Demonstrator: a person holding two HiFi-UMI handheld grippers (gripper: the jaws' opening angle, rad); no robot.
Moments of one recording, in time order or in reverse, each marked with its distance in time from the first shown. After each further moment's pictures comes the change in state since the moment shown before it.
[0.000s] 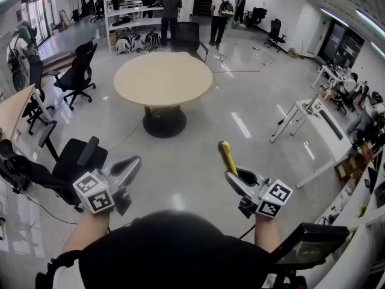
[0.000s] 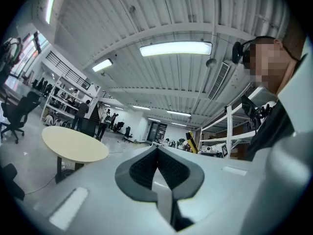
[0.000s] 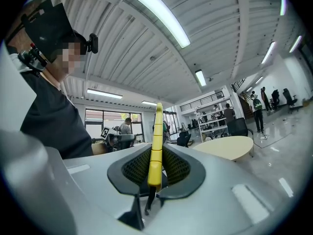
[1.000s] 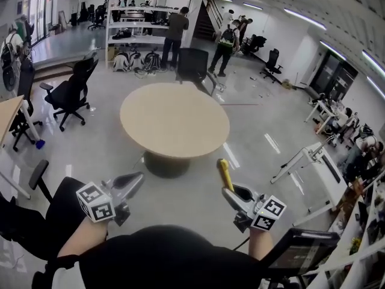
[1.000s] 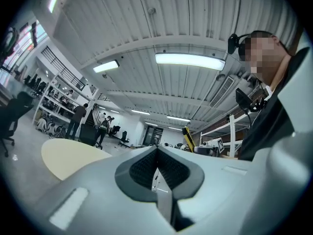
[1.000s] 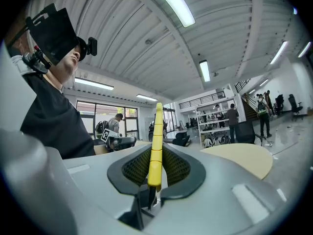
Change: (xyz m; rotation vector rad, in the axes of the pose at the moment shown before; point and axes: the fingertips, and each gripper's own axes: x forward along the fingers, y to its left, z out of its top) left arm 0.027 0.344 0.106 -0.002 -0.048 -0.106; right arm 0.344 -0.112 0.044 -0.052 0.049 -0.031
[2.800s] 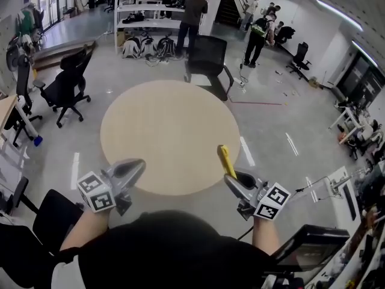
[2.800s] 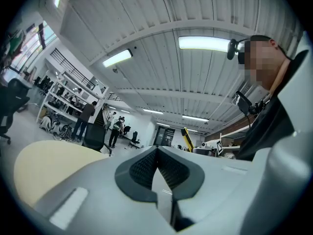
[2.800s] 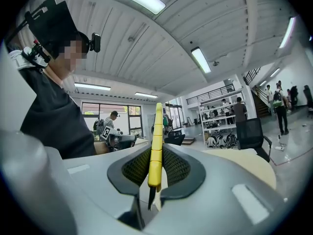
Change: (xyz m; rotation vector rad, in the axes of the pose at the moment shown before) left arm 0.317 0.240 -0.007 -0.024 -0.005 0.133; right arm 0.123 -0.410 0.030 -0.008 0.048 0.148
